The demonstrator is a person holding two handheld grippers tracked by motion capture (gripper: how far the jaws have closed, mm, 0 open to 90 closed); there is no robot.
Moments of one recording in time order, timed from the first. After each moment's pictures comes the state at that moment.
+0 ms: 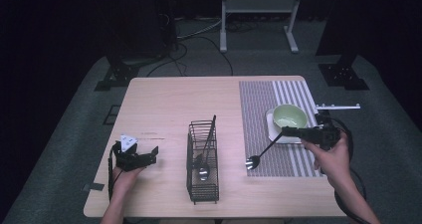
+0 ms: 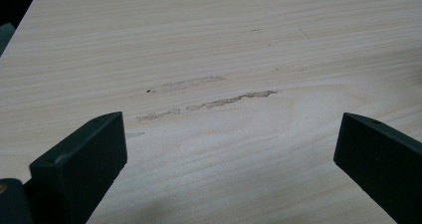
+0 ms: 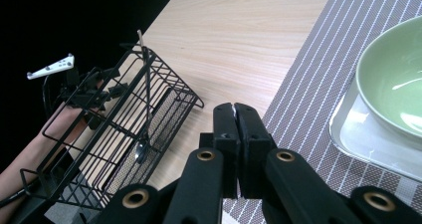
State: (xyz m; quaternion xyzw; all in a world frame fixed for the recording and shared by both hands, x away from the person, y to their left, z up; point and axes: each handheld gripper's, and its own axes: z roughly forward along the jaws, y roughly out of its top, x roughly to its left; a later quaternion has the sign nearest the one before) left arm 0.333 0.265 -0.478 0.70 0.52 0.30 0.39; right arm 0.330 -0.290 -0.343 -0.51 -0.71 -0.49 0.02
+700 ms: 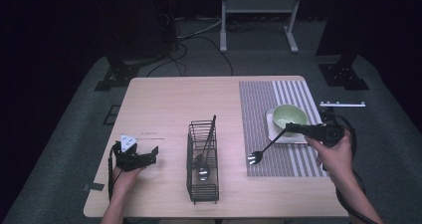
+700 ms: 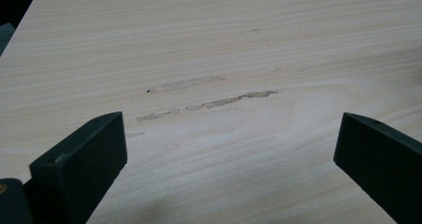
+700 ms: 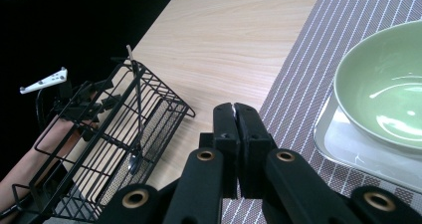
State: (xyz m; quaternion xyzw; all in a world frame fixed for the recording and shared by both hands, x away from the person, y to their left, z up) left arm 0.333 0.265 -0.478 0.70 0.52 0.30 0.39; right arm 0.335 -0.299 -0.341 -0.52 -0.70 -0.49 0.01
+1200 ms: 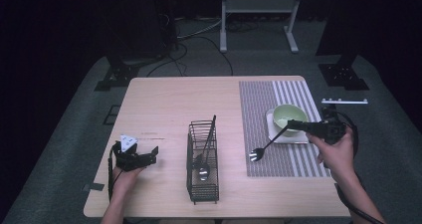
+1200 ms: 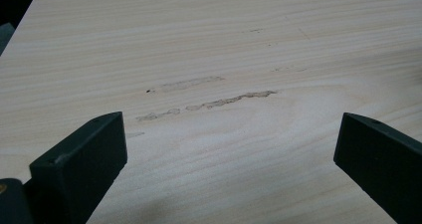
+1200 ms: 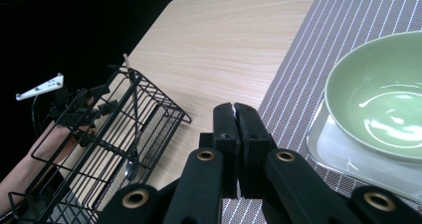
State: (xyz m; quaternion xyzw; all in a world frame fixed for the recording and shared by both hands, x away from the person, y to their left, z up) left arm 0.333 0.265 -0.478 0.70 0.52 0.30 0.39; right arm 0.339 -0.302 -0.335 -0.52 -0.70 -0.49 0.00
